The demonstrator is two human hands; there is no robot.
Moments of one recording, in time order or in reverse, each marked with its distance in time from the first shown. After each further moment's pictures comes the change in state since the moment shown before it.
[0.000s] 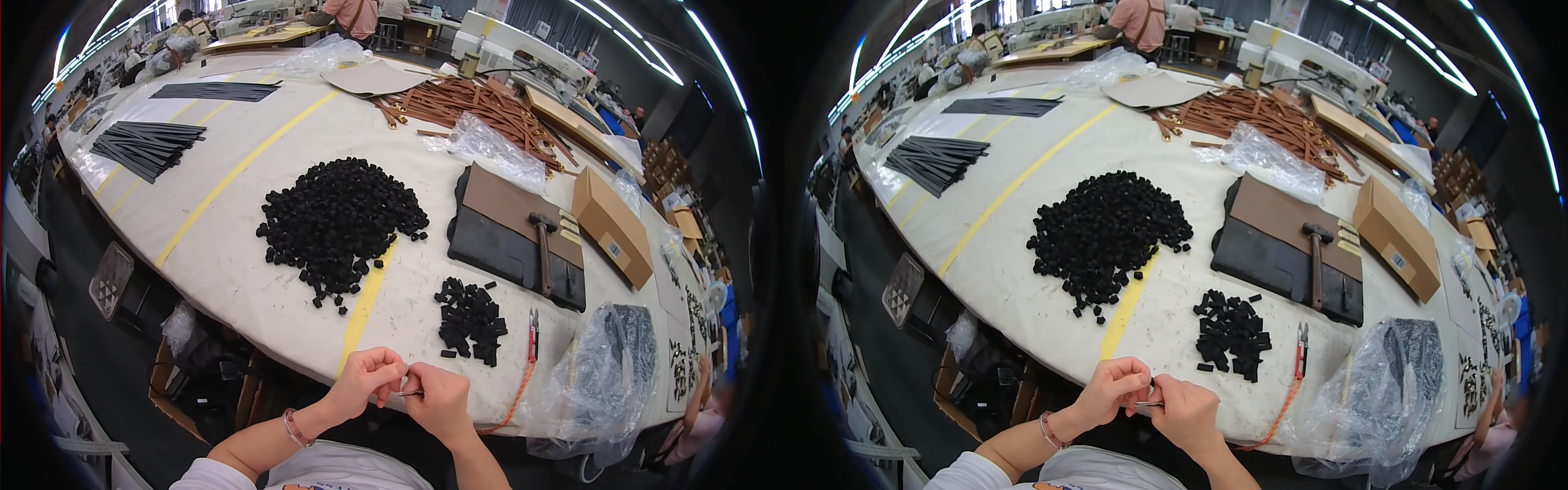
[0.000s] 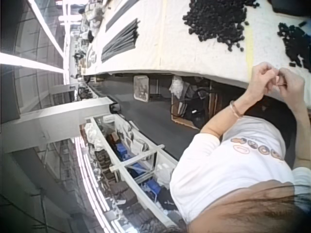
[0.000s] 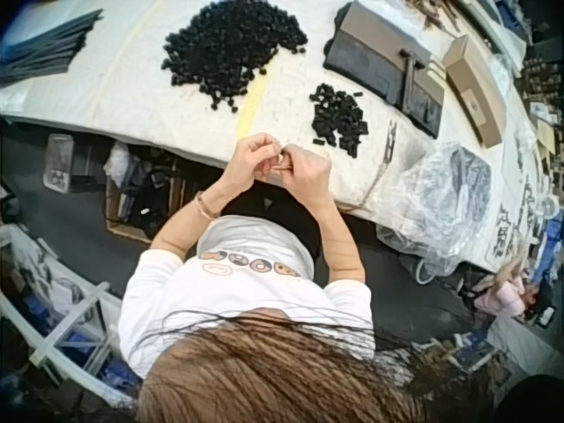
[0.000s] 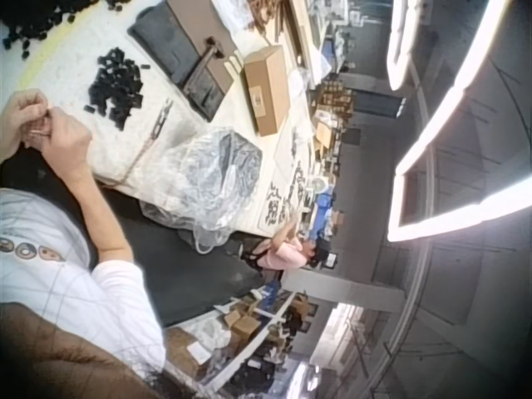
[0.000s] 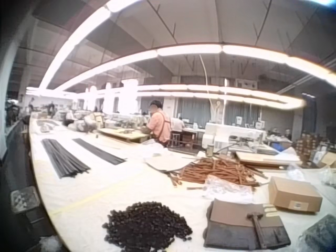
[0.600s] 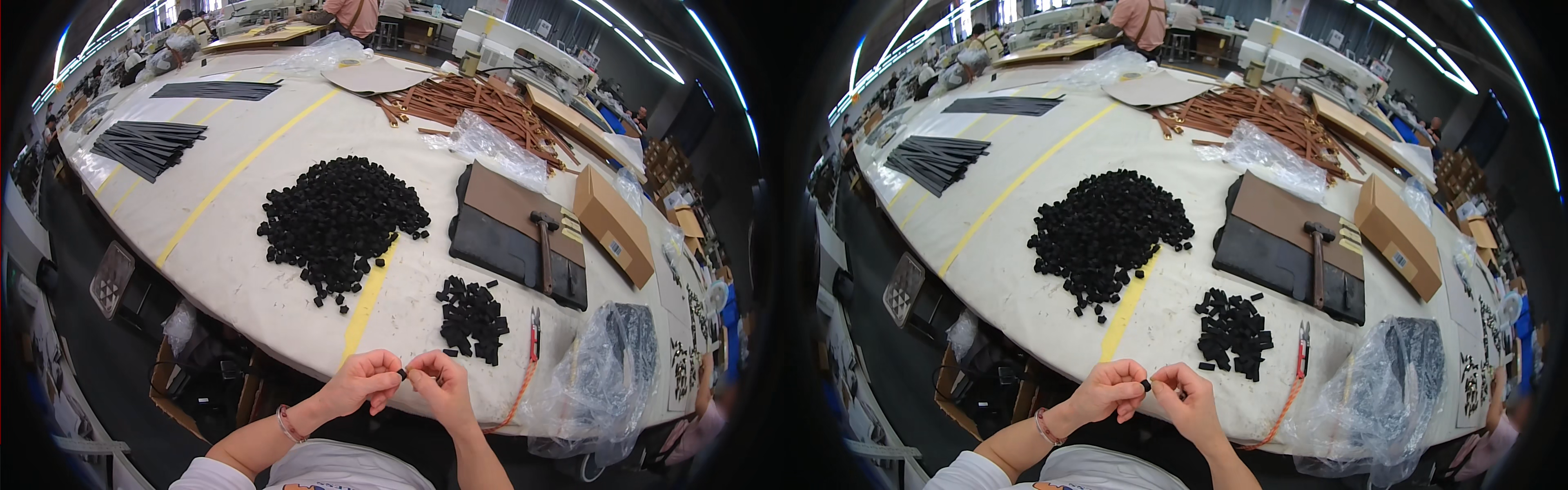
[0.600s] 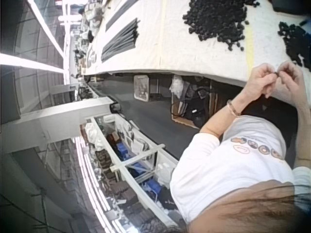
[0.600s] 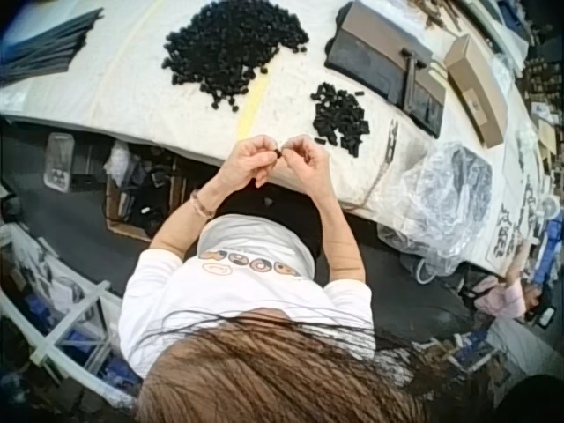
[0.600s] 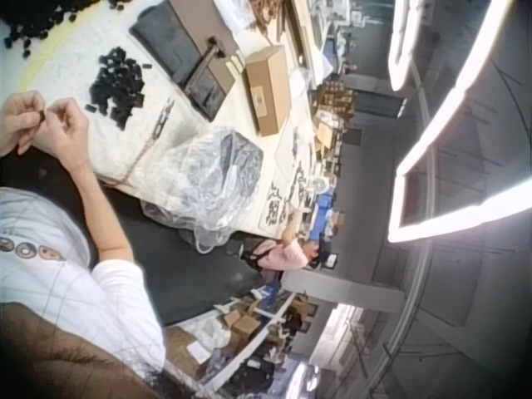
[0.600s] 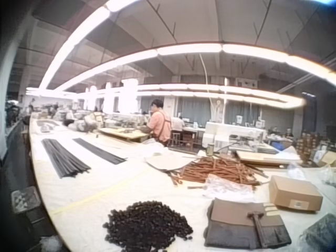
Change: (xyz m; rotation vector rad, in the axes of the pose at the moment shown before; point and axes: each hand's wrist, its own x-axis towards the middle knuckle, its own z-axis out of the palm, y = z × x) left_hand -0.004 0.000 -0.012 -0.269 -0.229 -0.099; right_hand 0.002 0.003 -0.006 0.826 -0.172 0.648
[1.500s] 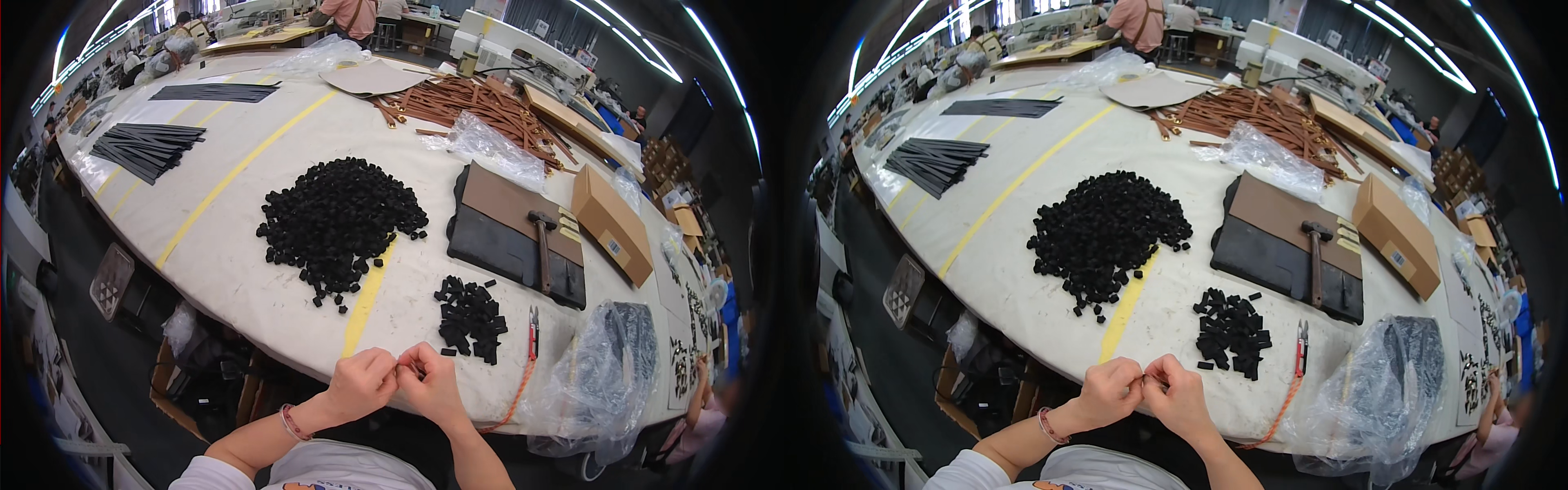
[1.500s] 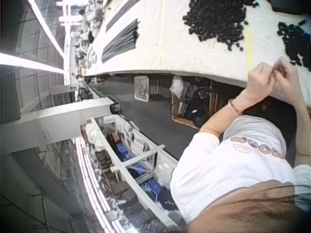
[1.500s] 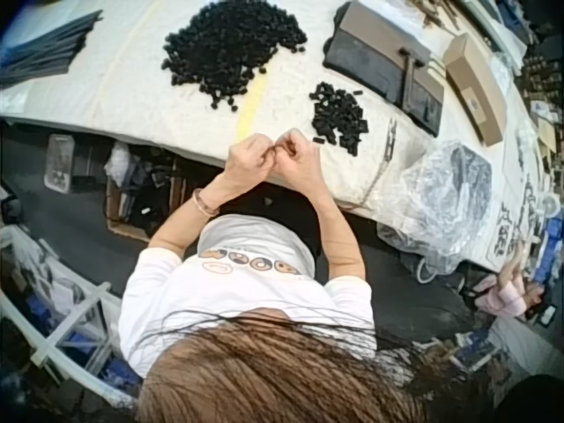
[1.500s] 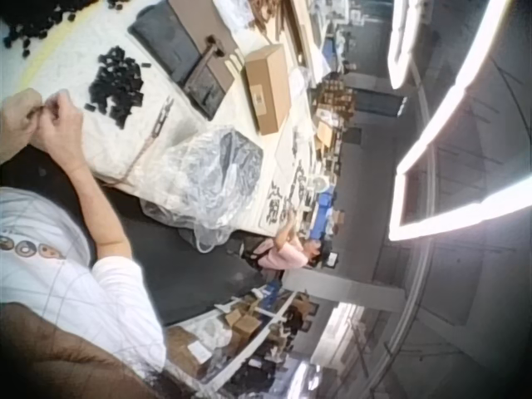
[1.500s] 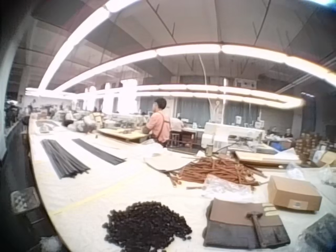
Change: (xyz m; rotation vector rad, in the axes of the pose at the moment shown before) left_hand 0.009 -0.006 0.005 1.395 0.317 0.875; right_hand 0.010 -0.009 0.014 -0.310 -0.020 -0.059
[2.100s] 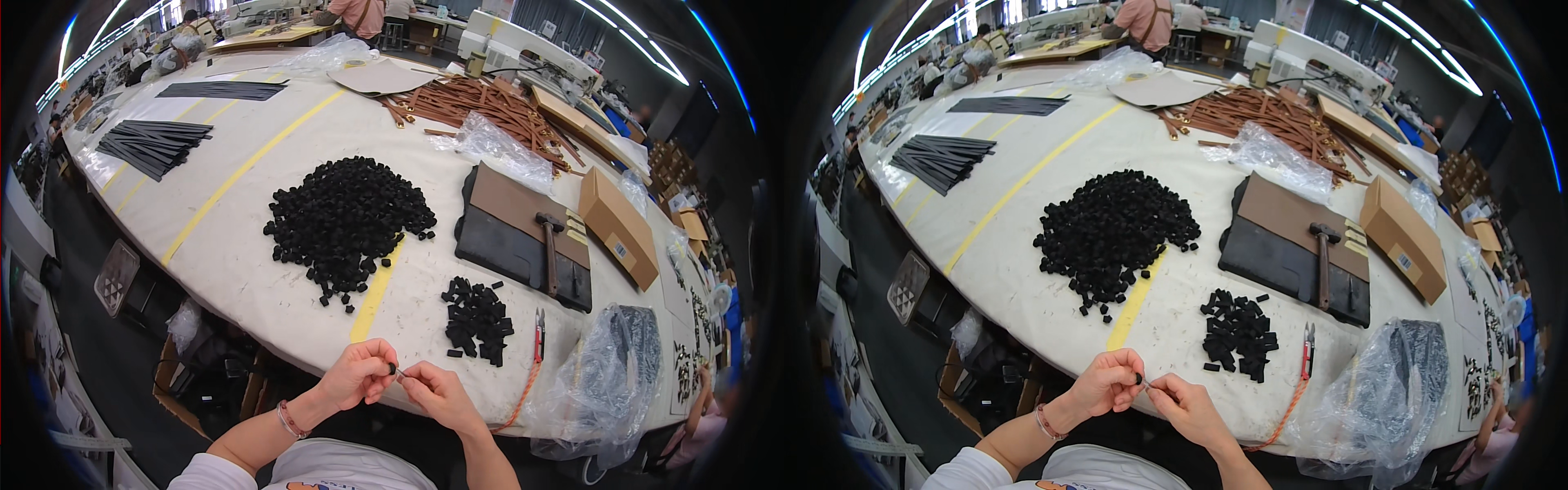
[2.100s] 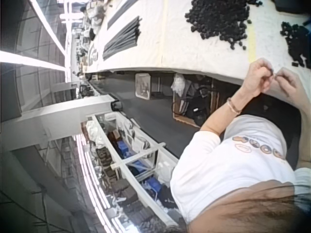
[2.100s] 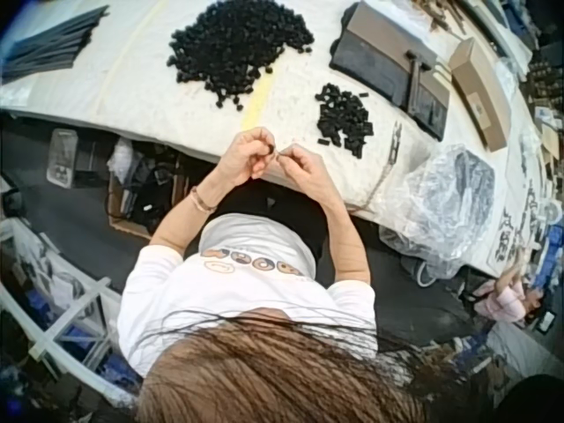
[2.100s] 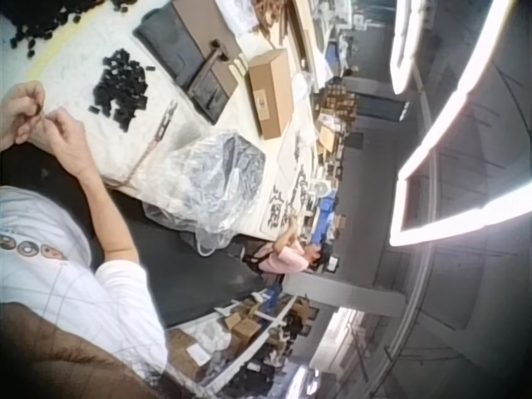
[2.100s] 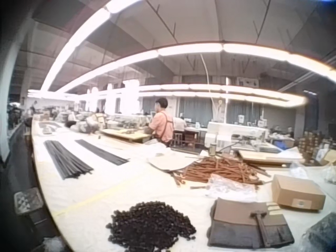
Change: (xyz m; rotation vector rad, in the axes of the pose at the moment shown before) left_hand 0.005 -0.008 -0.018 -1.468 -0.204 -1.074; right_hand -0.012 0.003 -0.017 0.152 -0.303 0.244
